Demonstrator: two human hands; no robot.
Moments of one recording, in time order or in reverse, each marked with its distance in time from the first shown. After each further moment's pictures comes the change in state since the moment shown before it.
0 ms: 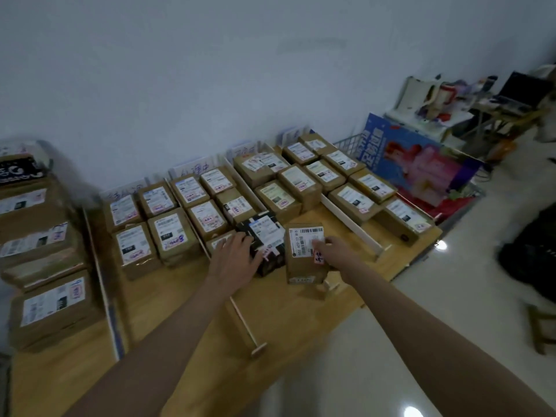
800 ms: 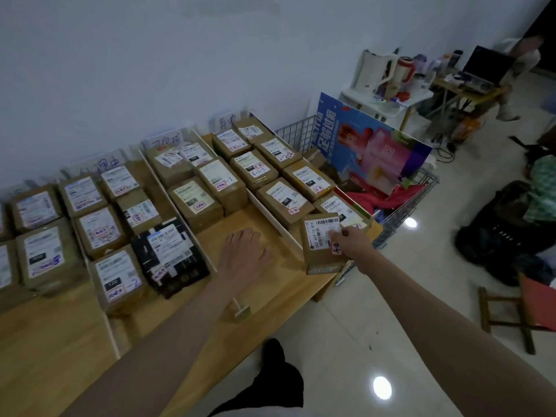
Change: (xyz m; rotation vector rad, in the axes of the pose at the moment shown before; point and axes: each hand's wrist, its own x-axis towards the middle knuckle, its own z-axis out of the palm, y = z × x) left_hand 0.141 0.241 0.094 0.007 -0.088 0.050; right_hand 0.138 0.076 -0.249 -0.002 0.110 0.008
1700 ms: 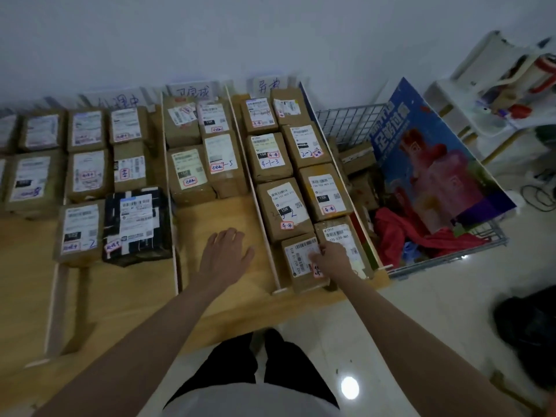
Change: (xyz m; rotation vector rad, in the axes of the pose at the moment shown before) left_hand 0.091 0.051 0.052 -0.060 -0.057 -0.395; right_hand 0.183 0.001 -0.011 -0.600 -0.334 -0.190
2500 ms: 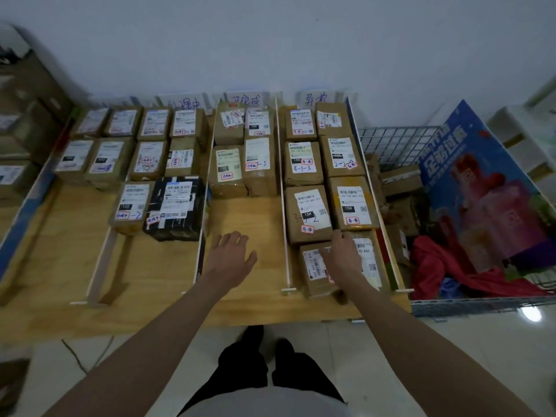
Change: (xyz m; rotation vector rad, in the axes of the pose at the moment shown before) left_hand -0.044 0.013 -0.008 0.083 -0.029 -0.223; right_hand 0.016 -0.007 0.001 -0.321 0.170 -0.293
